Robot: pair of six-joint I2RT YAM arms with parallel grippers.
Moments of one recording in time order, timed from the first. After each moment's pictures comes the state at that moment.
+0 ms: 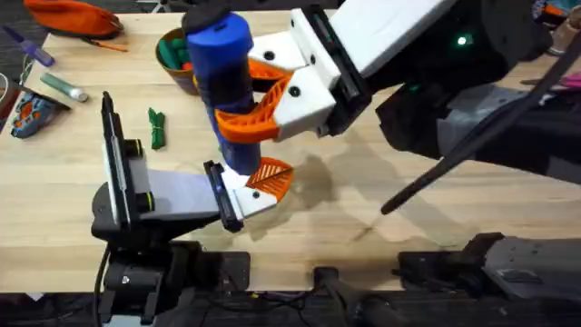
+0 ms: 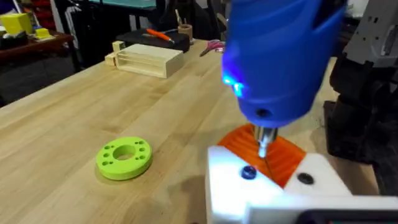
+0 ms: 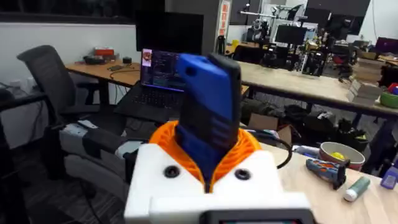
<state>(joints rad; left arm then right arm) -0.03 0.01 0.01 -0.12 1.13 0.08 0.70 1.51 0.85 1.29 -1.21 0.46</state>
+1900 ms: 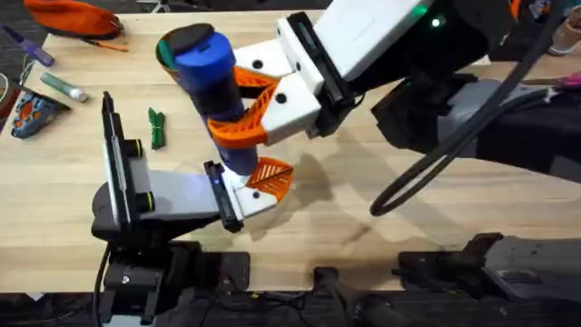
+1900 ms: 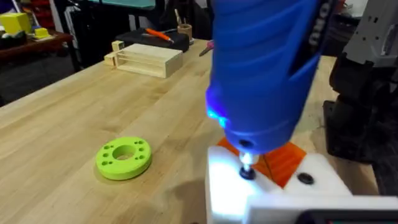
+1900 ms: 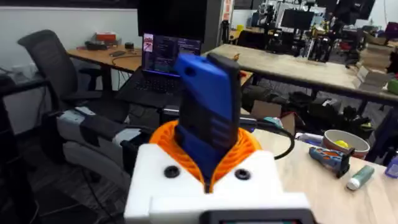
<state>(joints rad) -0.03 0.01 0.01 -0.12 1.13 0.08 0.72 1.51 0.89 1.09 -1.24 0.30</state>
